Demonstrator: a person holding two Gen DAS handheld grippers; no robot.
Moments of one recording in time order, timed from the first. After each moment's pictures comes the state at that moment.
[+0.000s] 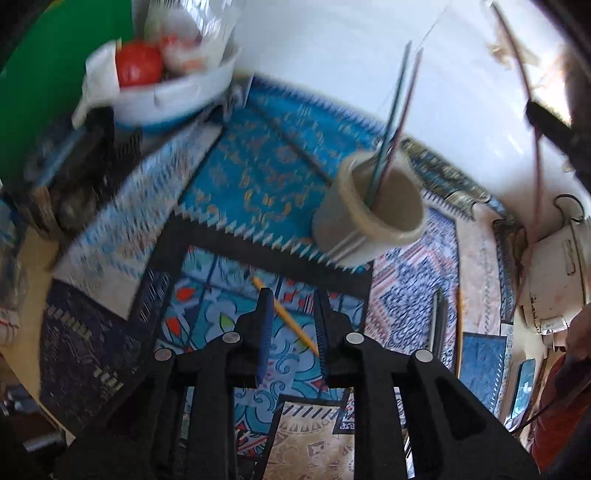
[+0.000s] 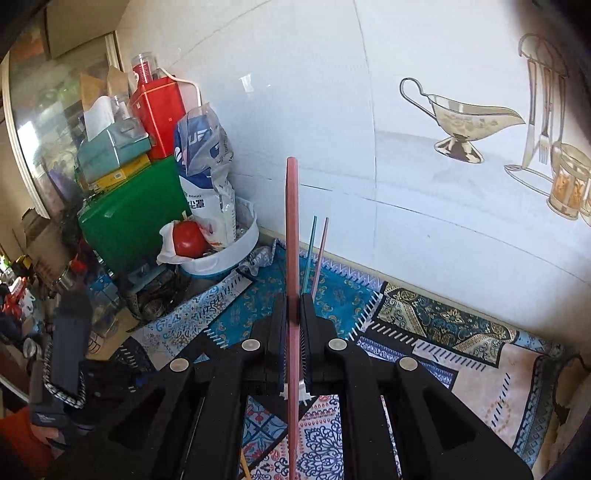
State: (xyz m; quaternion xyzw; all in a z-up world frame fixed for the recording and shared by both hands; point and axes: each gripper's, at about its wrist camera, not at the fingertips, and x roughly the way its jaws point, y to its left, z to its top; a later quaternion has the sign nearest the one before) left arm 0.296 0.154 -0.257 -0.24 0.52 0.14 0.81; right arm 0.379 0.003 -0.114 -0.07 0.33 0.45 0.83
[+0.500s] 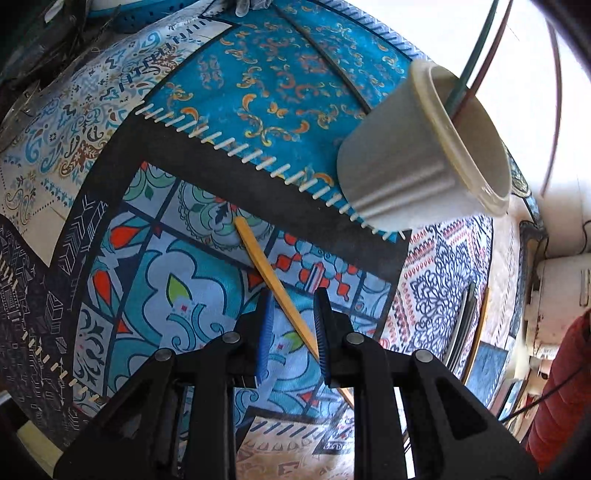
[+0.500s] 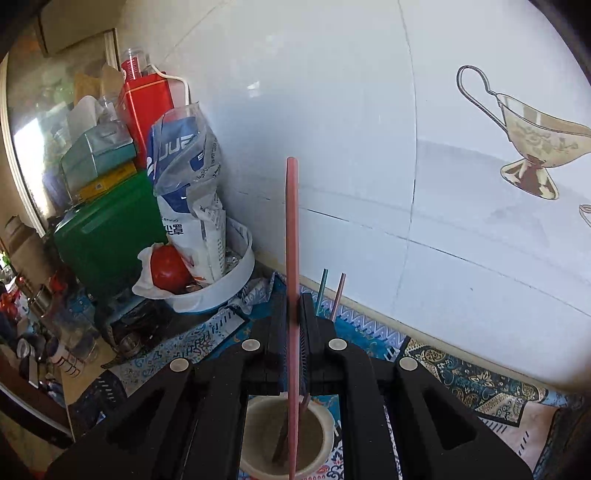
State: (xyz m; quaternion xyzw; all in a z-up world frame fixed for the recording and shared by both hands) left arm 0.314 0.148 -0.331 -0.32 0.57 0.15 0.74; right arm 0.427 0.060 -0.134 -0.07 0.29 0.46 0.83
